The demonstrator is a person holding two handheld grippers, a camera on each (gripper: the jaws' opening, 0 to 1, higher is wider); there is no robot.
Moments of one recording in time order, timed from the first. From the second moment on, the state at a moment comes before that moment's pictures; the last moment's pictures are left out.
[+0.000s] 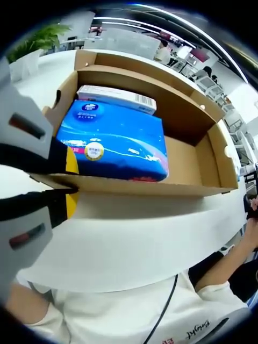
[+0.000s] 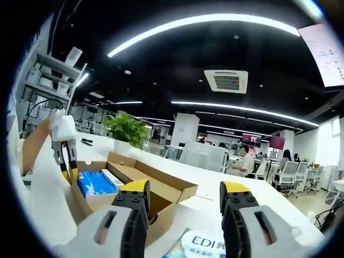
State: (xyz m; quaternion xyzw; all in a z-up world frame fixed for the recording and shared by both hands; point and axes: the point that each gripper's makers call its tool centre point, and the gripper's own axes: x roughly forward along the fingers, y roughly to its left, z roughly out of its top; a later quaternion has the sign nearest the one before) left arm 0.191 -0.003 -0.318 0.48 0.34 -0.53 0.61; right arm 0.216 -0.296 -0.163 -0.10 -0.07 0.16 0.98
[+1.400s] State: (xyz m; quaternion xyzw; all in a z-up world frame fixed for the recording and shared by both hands) left arm 0.191 -0.005 -0.318 0.48 0.35 -0.53 0.61; right arm 0.223 -0.219 -0.178 -0.16 0.02 0.38 0.91
